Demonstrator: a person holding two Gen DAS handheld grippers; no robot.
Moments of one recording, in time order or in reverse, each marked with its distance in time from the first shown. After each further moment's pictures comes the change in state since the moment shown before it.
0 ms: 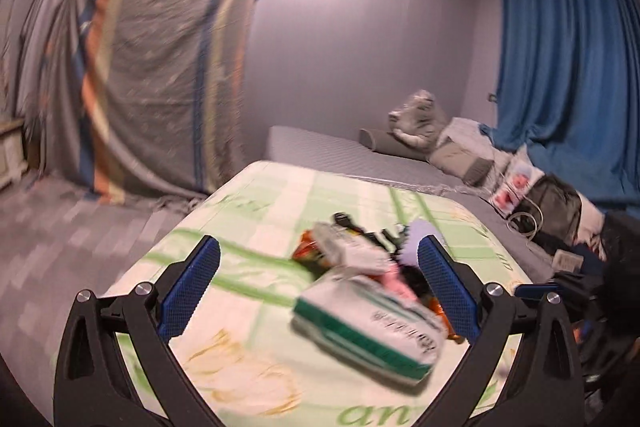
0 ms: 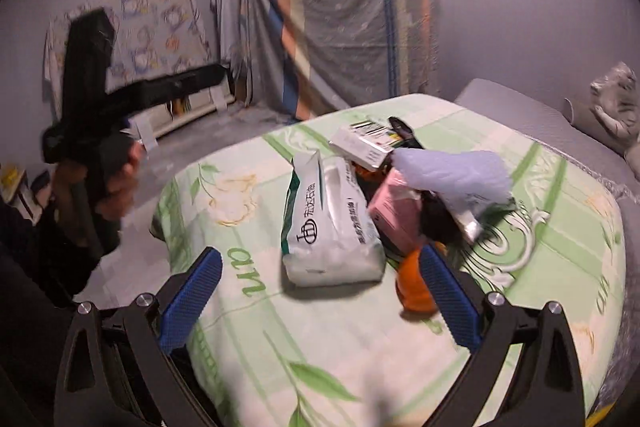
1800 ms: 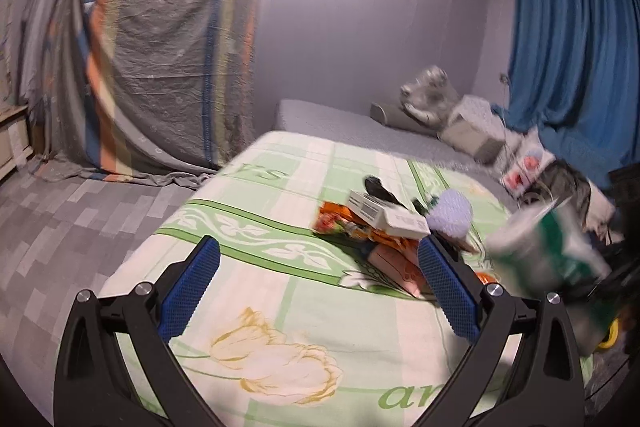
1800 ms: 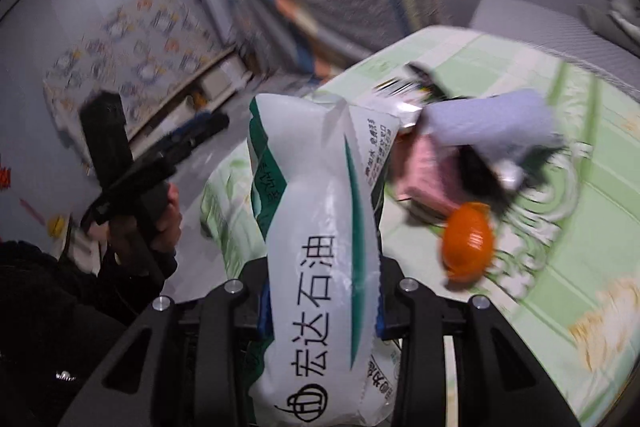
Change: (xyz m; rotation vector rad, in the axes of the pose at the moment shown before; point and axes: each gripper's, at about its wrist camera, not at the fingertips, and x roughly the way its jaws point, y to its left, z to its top) left arm 0.021 0.012 -0.015 0.032 0.109 0.009; right arm -0.022 -0.040 0.007 0.290 0.125 0.155
